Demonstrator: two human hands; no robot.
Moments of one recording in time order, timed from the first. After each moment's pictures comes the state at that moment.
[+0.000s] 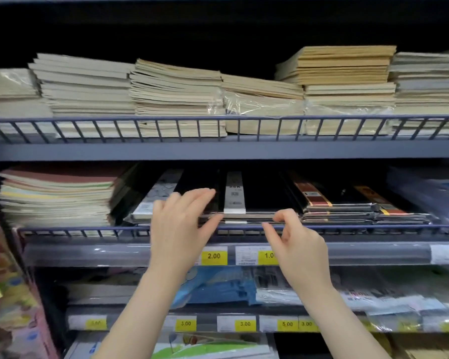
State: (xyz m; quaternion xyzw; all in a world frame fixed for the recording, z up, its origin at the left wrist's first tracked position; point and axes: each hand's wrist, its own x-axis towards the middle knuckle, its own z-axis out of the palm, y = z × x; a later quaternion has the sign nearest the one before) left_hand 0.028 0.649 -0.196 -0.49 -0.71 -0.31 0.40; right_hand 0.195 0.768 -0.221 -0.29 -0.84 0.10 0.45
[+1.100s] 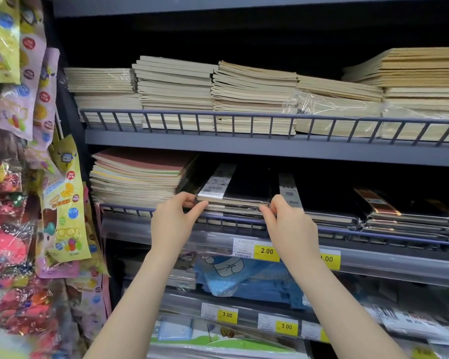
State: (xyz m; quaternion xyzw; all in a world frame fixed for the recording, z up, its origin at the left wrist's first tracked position) left_hand -0.054 0.580 -0.211 -0.31 -0.80 -0.48 0.19; right_hand 0.099 0.725 -0.207 -0.27 -0.88 0.04 0.40
